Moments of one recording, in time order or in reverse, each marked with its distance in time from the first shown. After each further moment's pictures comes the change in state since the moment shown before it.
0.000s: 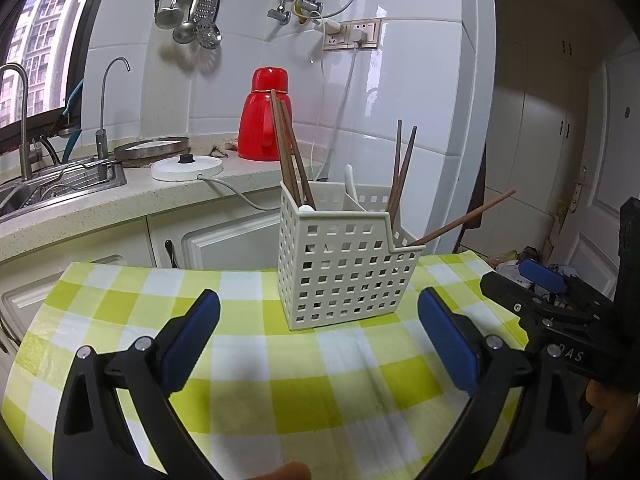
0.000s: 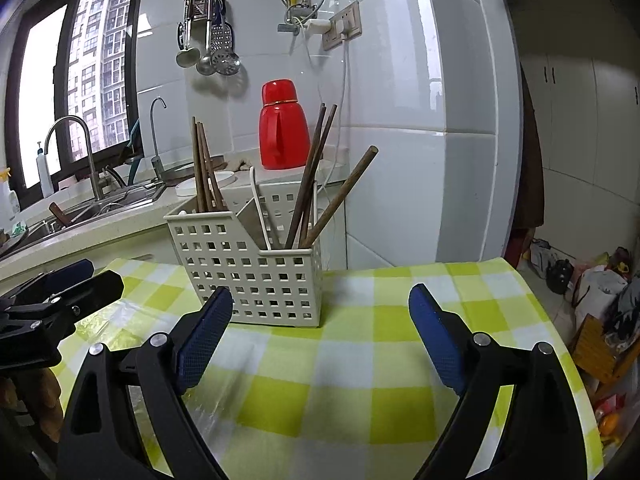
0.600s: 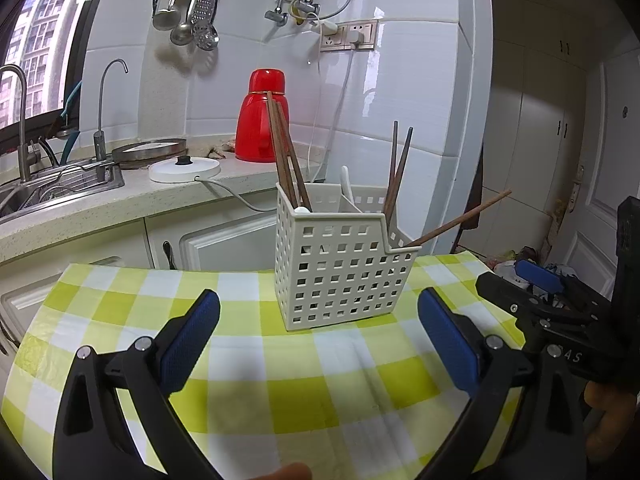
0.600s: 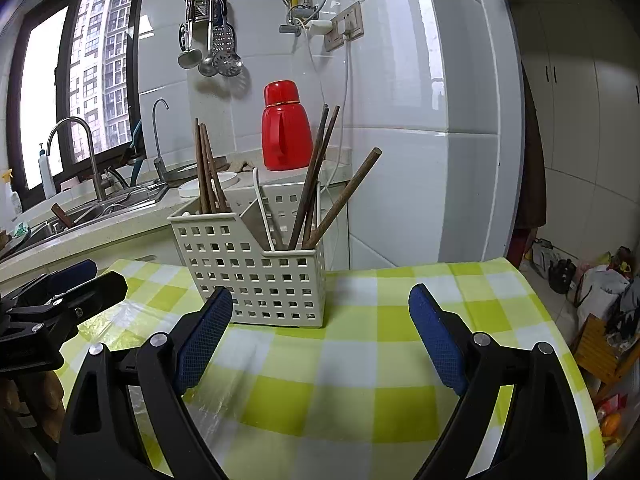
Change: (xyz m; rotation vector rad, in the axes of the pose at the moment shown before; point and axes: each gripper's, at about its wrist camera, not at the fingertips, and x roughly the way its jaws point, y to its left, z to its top) left arm -0.002 -0.004 0.000 0.005 -0.003 -0.006; right arm -0.001 0.000 0.002 0.000 -0.002 0.008
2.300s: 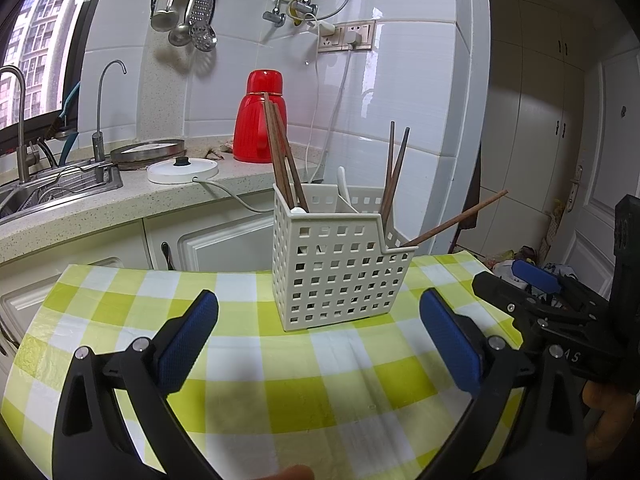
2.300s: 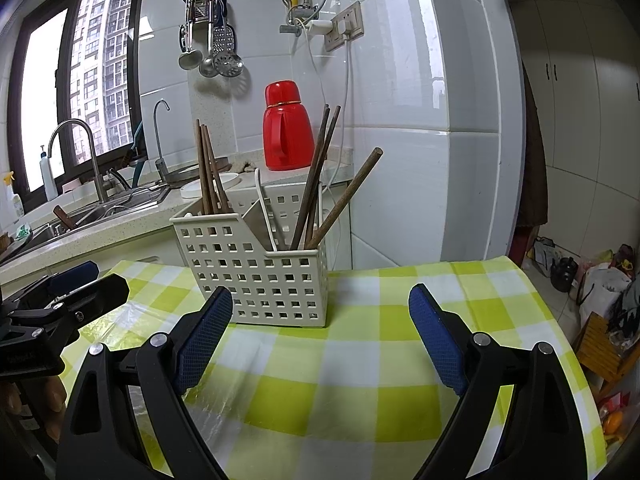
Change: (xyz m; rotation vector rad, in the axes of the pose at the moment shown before) left arm -0.001 -0.001 0.001 0.002 -0.001 -0.004; right arm -0.001 0.002 0.000 0.007 0.003 0.006
